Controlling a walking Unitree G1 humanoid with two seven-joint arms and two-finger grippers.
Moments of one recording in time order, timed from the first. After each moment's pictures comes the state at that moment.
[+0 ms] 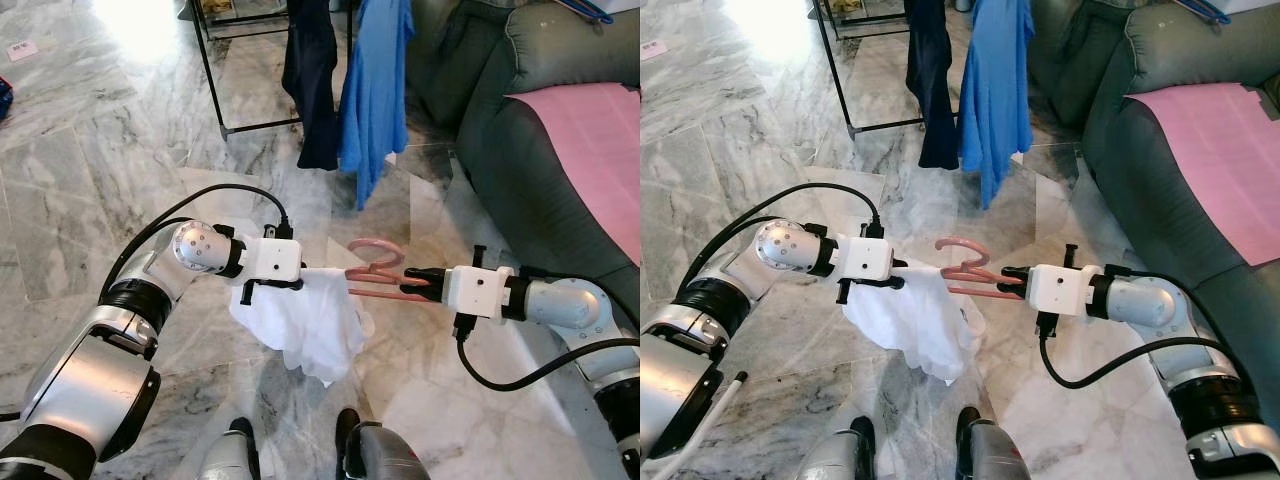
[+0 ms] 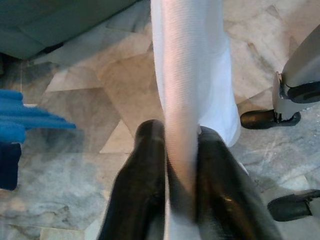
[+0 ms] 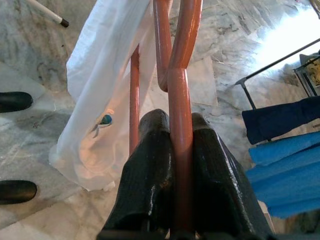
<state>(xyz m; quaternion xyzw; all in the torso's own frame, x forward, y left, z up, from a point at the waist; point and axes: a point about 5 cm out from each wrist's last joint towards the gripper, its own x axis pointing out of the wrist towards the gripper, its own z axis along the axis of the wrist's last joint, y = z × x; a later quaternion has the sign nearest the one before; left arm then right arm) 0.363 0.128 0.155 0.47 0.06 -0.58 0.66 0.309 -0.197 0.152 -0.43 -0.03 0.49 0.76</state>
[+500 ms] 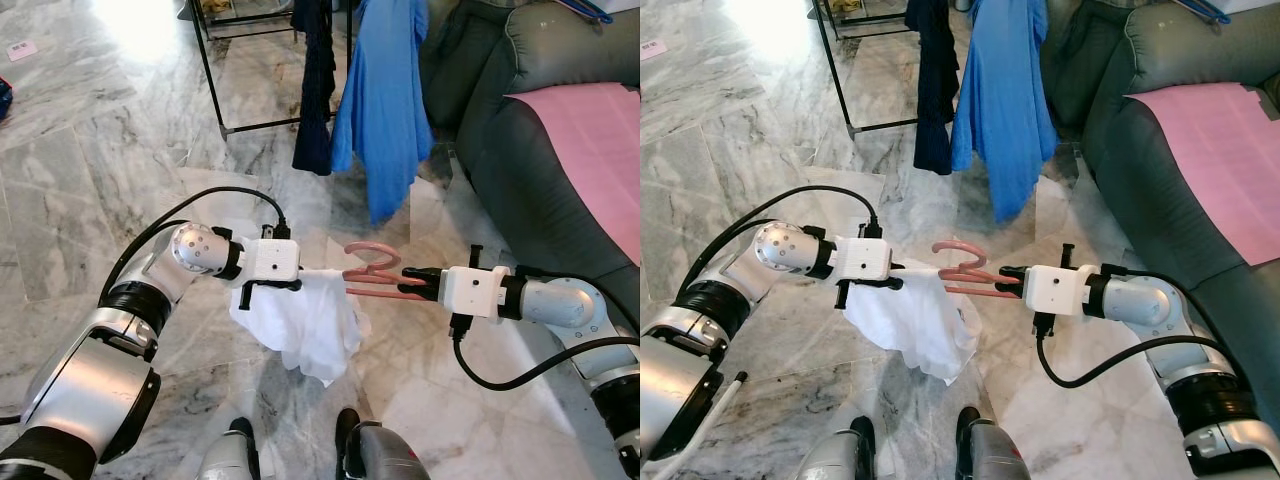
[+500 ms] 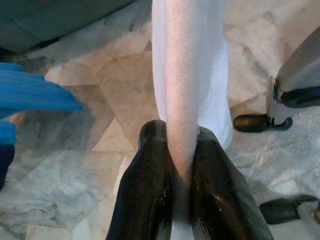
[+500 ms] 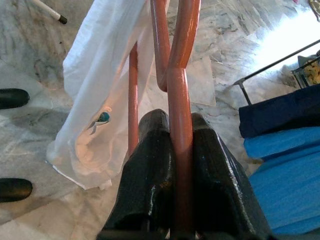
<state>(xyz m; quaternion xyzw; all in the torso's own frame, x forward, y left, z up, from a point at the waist) 0.361 0.131 0.148 0.45 0.08 -0.58 0.68 0.312 -0.195 0.152 -0.44 -0.03 0.48 0.75</state>
